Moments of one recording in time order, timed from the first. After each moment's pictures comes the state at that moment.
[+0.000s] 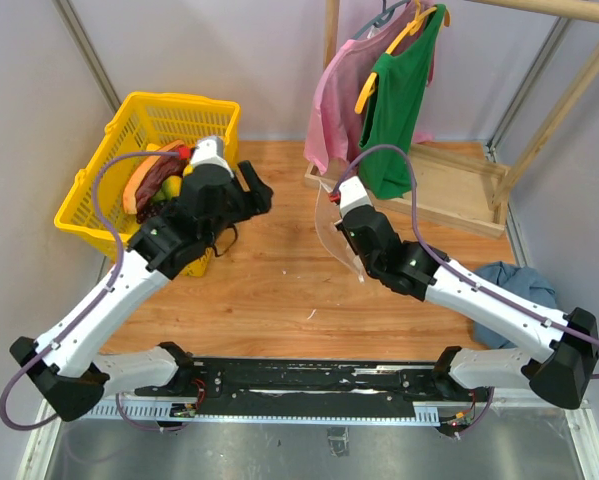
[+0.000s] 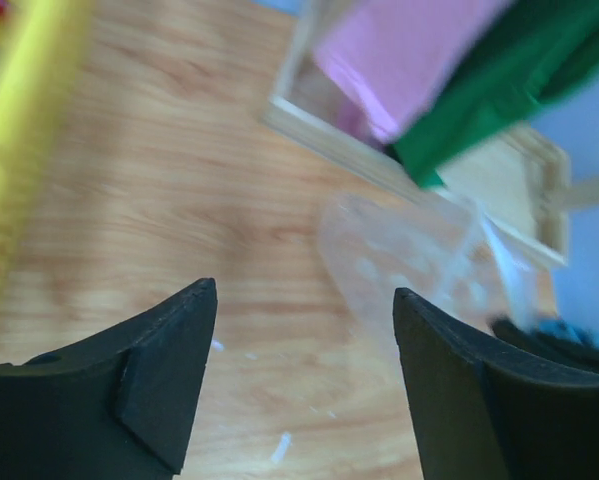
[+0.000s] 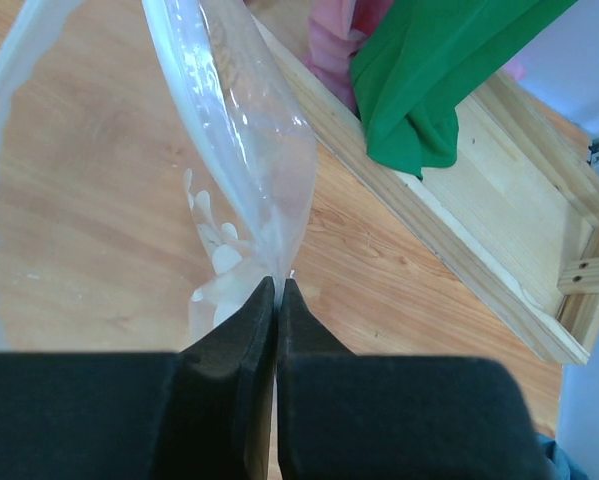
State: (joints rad) left arm -0.75 1.13 1.28 -0.54 -0.41 -0.68; right arm 0.92 1.20 1.05 -0.38 0.67 -0.04
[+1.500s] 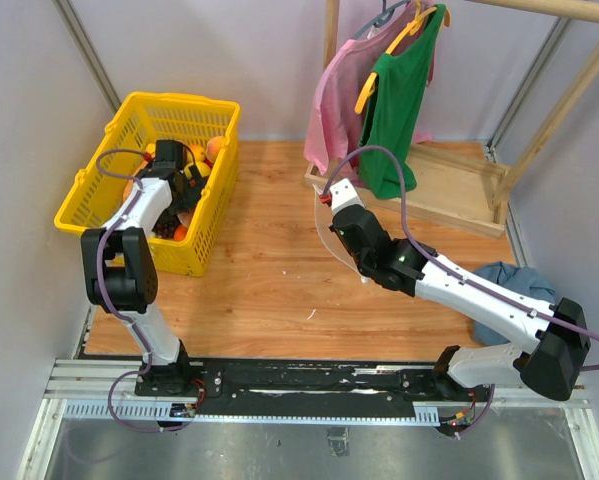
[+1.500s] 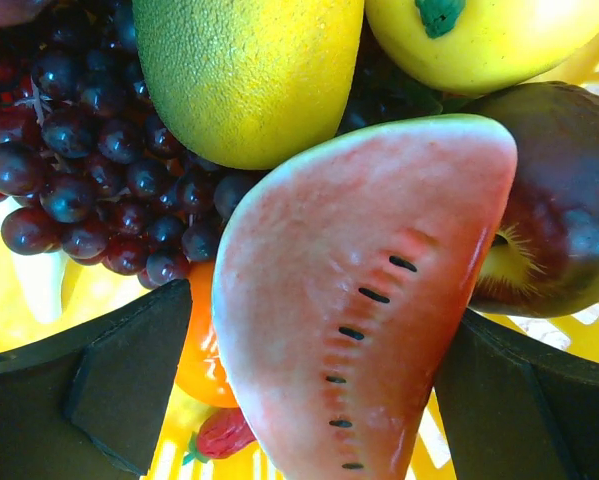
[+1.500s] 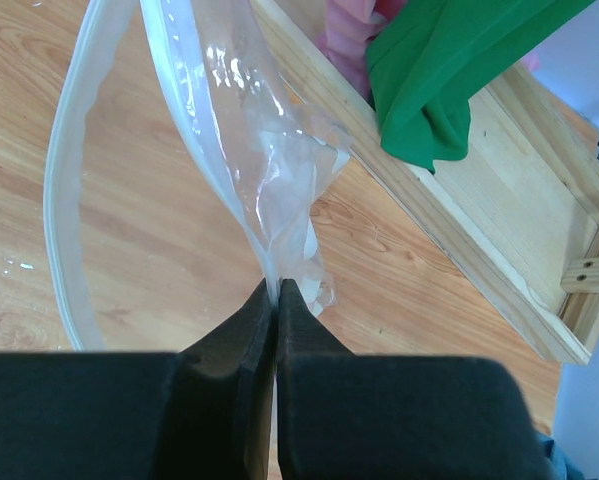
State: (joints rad) left arm 0.03 1.77 1.38 -0.60 -0.17 -0.44; right arm 0.92 1.27 1.07 -0.40 0.67 -0.03
